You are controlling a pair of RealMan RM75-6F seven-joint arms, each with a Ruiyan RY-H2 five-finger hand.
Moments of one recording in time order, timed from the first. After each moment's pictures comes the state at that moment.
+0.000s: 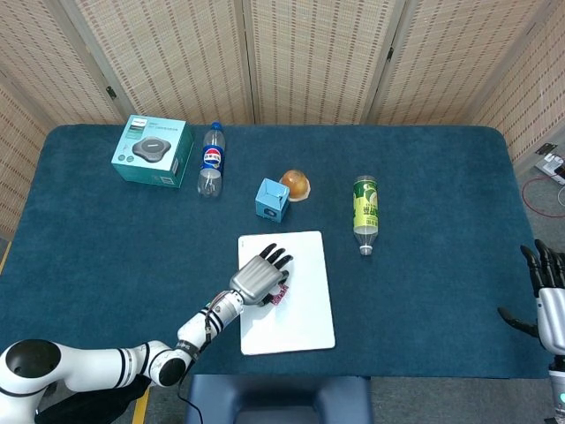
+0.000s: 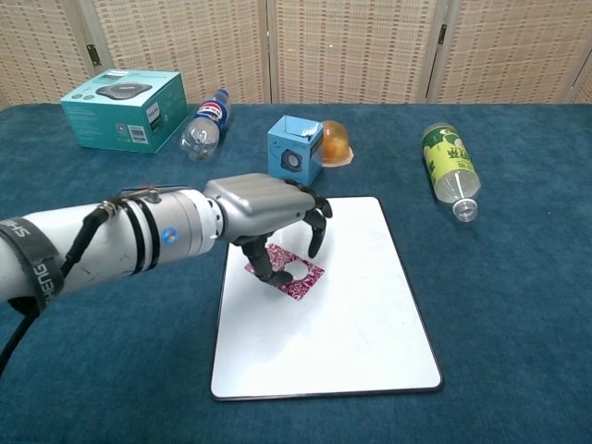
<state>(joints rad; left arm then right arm) -0.99 -1.73 -0.16 -1.44 1.02 0.77 0.63 0.02 -1.12 0.10 -1.58 -1.44 1.54 -0.02</state>
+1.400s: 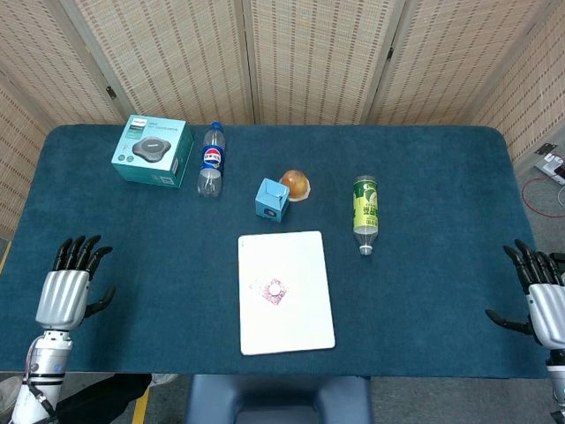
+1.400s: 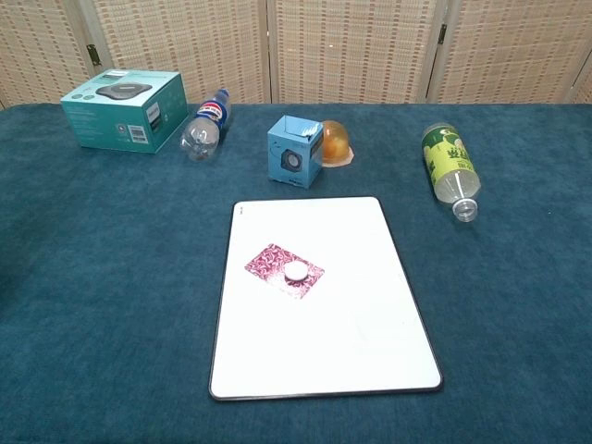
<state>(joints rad) -0.33 -1.26 0.03 -1.69 1.34 1.55 0.28 0.06 -1.07 0.07 -1.54 -1.49 1.45 0.20</state>
